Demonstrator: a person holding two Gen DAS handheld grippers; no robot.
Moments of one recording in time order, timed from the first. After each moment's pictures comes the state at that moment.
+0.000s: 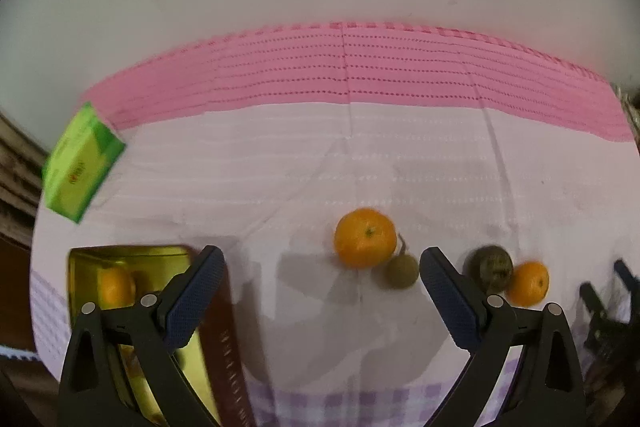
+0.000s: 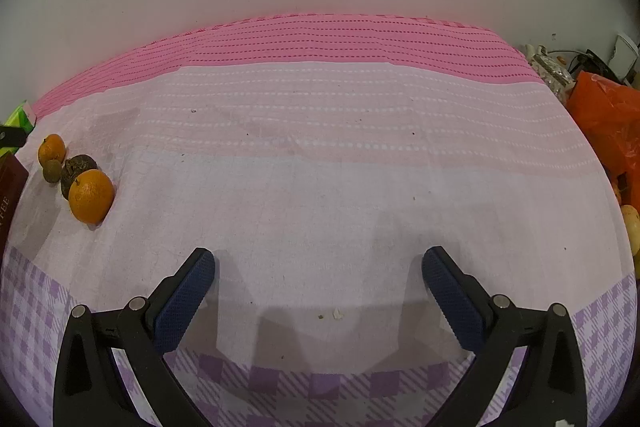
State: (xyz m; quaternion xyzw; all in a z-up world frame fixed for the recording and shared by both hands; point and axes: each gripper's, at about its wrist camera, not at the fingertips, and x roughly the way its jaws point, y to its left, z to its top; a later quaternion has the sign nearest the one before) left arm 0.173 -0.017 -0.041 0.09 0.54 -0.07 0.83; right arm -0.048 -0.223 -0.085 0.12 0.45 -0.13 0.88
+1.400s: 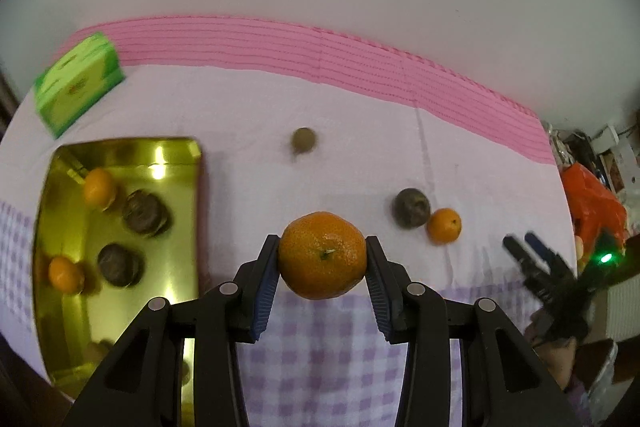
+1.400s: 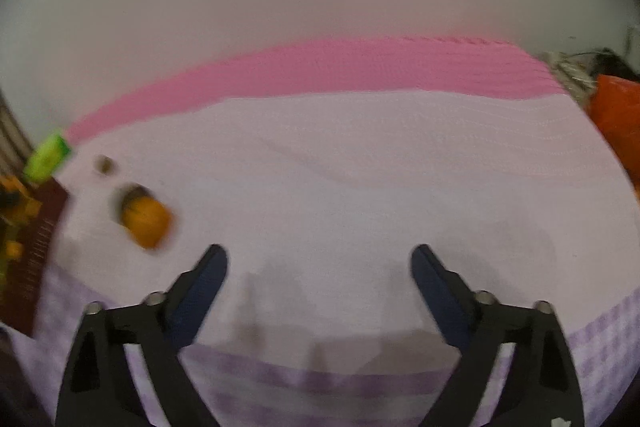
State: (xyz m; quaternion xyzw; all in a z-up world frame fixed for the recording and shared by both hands) left arm 0.079 0.043 -0.003 -0.05 0.53 -0.14 0.84; right arm -0.042 -0.201 -0.042 0.18 0.38 -0.03 0.91
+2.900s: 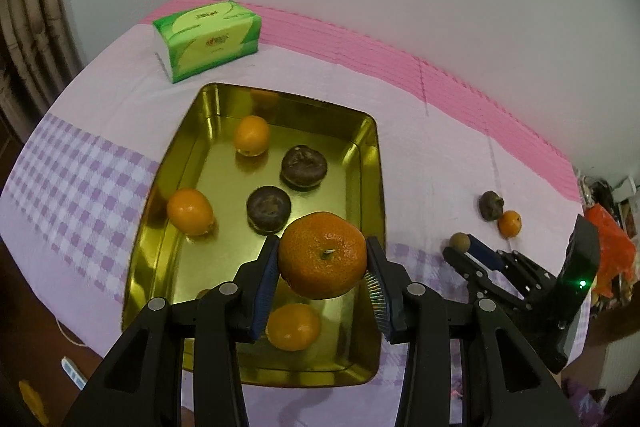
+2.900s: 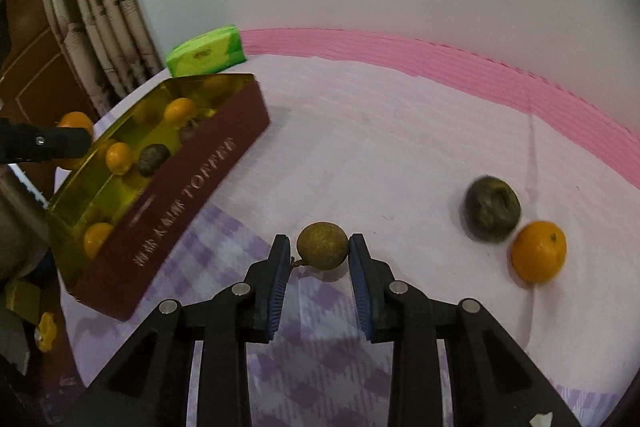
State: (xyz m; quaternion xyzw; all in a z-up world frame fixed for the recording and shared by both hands) left arm 0.022 0.173 -0.006 -0.11 0.50 -0.06 0.86; right arm 0.000 0.002 -0.051 0.06 0.41 0.15 0.90
